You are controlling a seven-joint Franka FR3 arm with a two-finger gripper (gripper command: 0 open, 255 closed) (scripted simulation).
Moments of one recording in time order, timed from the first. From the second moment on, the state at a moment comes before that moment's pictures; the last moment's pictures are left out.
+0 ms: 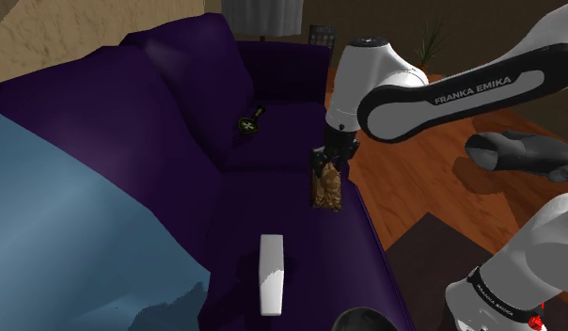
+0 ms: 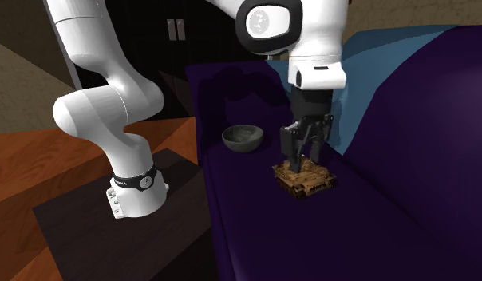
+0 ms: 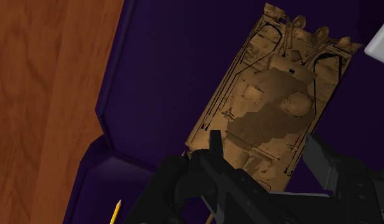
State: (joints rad) arm 0.00 -0.22 0.40 -2.35 -0.01 2.22 0.60
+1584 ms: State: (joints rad) arm 0.26 -0.61 0.60 -2.48 0.24 1.98 0.89
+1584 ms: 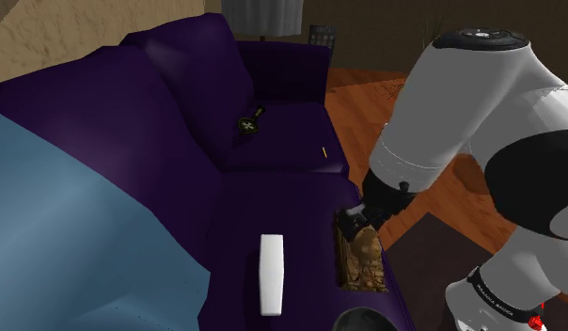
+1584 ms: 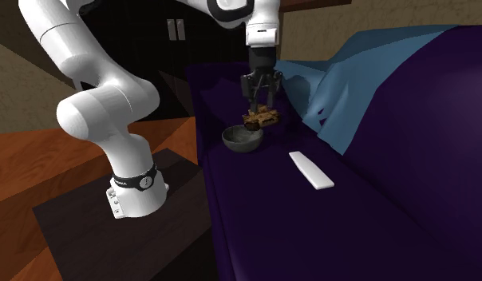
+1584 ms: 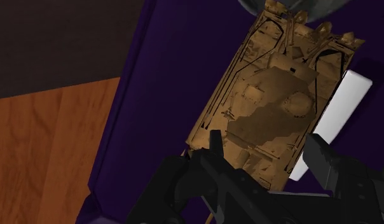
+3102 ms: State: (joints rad) arm 0.37 -0.61 0.88 -2.49 0.39 2.02 1.18
